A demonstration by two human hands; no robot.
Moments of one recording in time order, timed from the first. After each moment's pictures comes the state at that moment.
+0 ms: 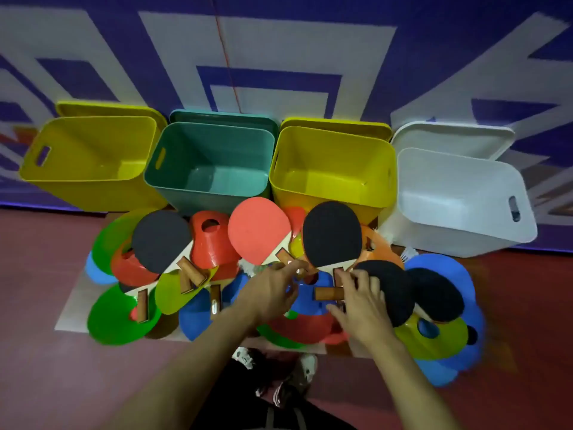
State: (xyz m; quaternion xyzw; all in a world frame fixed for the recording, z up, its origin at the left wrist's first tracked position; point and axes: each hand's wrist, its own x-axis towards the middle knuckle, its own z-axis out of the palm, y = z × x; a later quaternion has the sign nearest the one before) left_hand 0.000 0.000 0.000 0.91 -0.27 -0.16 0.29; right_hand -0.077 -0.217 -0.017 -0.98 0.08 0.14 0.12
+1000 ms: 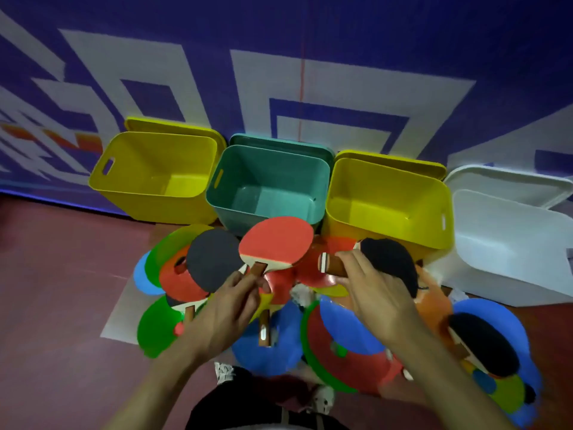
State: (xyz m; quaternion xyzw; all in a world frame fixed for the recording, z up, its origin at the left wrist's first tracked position) left_hand 0.012 0.182 0.086 0.90 -0.19 -0.10 0.37; right_hand 0.020 -0.100 0.110 -0.99 -0.10 0.05 0.05
